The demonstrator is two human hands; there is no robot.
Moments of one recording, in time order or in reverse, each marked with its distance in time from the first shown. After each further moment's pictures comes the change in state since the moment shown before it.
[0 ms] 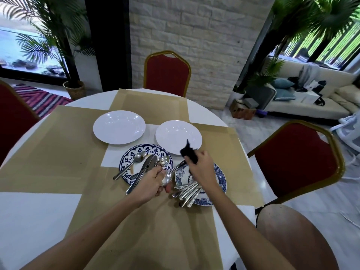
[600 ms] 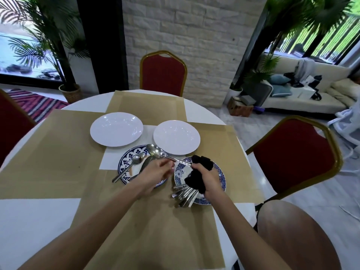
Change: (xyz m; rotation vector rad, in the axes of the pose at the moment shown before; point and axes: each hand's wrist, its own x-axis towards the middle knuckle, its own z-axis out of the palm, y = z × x) left_hand 0.037 0.015 0.003 -0.252 0.000 -0.125; right_hand -0.024 0.019 -0.004 1.019 0.003 0.727
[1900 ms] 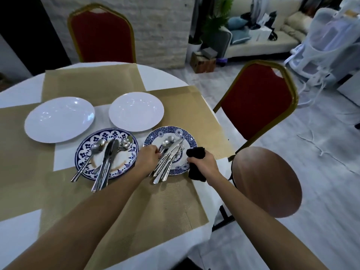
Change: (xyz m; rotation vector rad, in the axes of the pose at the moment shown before) left_hand 0.075 -0.065 0.059 1.185 0.044 0.226; right_hand 0.006 0.037 -0.101 -0.450 0.233 -0.033
